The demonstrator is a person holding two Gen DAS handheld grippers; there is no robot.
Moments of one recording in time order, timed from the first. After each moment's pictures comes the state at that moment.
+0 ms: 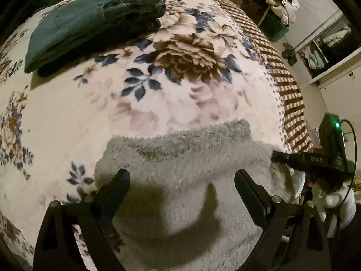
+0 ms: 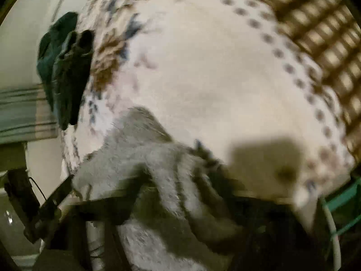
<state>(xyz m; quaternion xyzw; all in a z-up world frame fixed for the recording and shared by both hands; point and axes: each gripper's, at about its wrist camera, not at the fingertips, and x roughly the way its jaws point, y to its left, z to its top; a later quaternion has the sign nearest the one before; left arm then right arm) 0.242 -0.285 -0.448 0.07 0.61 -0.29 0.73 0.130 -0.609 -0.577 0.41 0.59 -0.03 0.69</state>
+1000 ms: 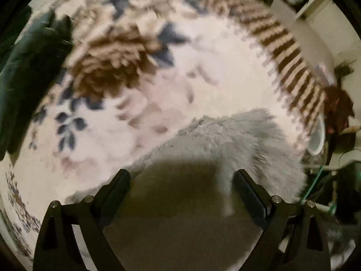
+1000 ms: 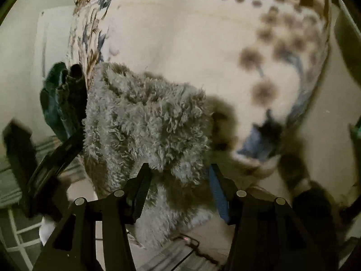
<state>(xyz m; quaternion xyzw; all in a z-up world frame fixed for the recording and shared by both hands) 0.235 -0.442 -0.509 0.28 0.62 -0.34 0.65 0.003 -0.570 -0.611 0.62 0.49 -0.10 0.60</state>
